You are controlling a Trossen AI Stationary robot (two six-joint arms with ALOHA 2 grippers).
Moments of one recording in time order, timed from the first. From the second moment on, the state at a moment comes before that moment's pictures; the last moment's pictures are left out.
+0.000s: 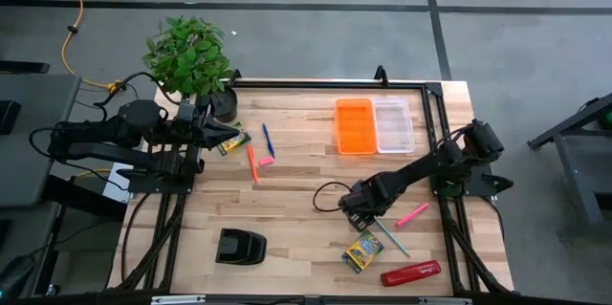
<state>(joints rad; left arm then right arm) 0.08 0.60 0.80 -0.21 -0.06 -0.18 0.35 1.76 1.03 -0.82 -0.18 1.20</state>
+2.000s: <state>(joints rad) 0.08 0.66 0.80 -0.21 -0.12 -0.21 -0.03 1.37 1.03 -0.06 -0.03 0.39</state>
